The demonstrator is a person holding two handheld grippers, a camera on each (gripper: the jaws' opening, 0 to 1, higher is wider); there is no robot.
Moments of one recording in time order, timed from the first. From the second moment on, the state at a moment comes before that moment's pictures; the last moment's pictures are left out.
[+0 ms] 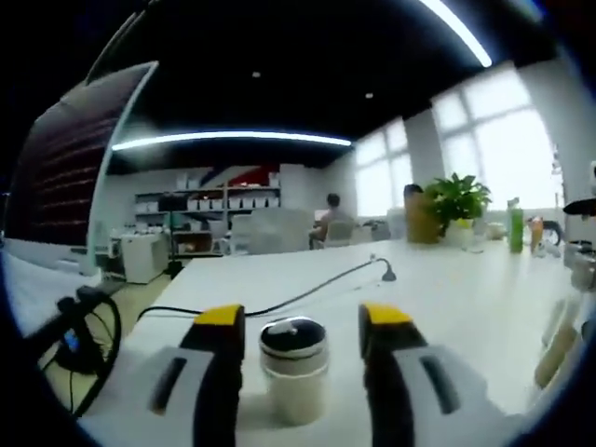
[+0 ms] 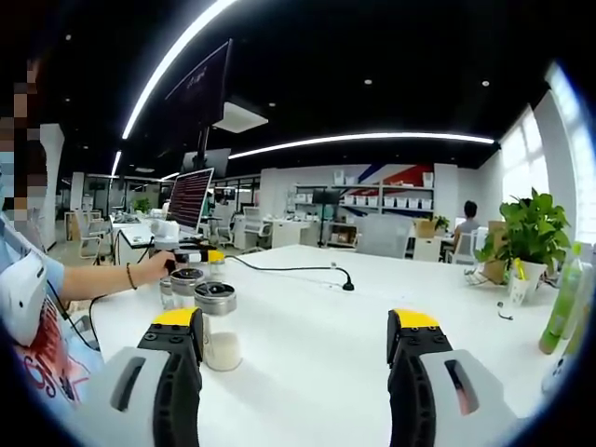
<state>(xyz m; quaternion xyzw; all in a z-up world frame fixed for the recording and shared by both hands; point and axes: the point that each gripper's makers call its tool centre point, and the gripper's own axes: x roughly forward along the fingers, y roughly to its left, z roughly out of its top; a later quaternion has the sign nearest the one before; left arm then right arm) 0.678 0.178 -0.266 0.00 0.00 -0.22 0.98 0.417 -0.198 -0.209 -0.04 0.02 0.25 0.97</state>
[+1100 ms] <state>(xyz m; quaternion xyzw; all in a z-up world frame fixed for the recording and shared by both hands) 0.699 0.179 -0.284 0.01 0.02 -0.18 0.98 0.417 -0.204 -0.206 -0.04 0.02 0.25 0.97</state>
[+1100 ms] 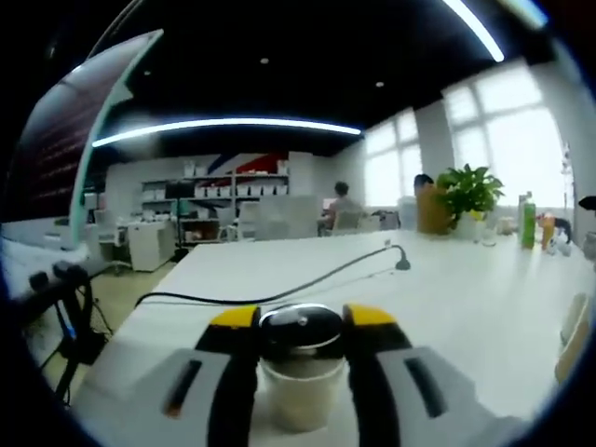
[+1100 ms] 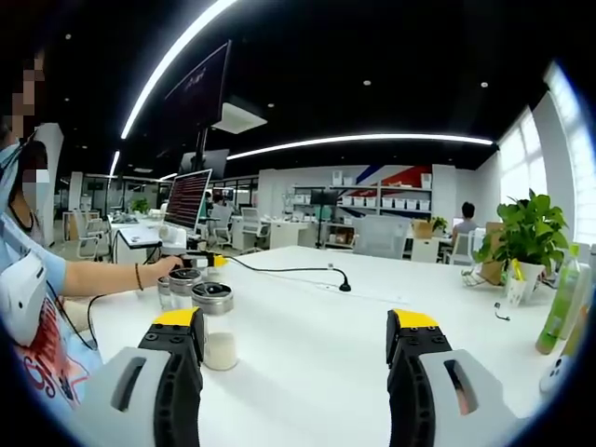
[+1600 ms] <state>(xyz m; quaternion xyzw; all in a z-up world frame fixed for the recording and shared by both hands) 0.696 0.185 -0.284 0.01 0.01 -0.18 0.98 0.416 -0.205 -0.205 -0.04 0.02 0.24 0.97</state>
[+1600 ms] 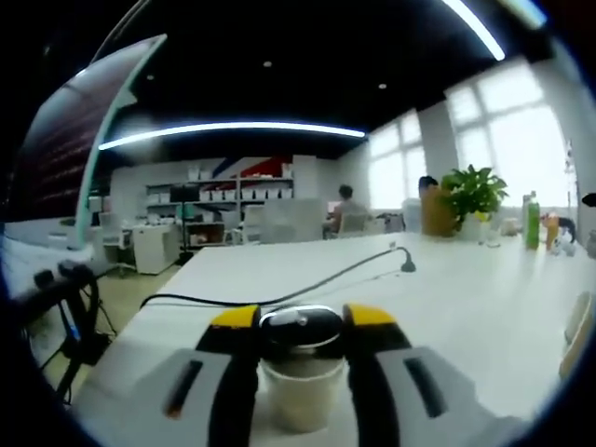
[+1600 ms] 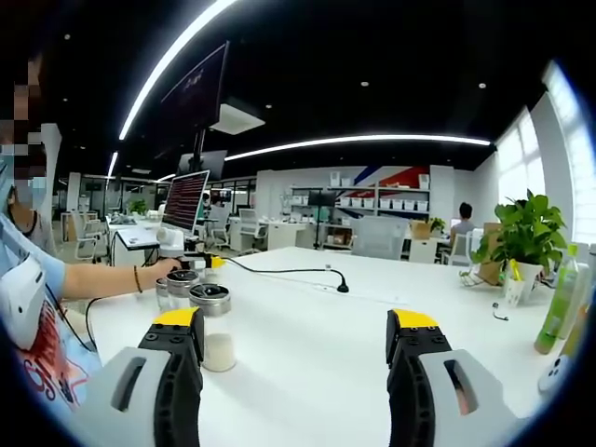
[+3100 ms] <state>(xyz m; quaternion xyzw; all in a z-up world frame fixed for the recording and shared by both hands) 0.631 0.185 -0.260 0.01 0.02 -0.22 0.98 0.415 -0.199 -0.203 -0.04 0.01 0.25 0.97</state>
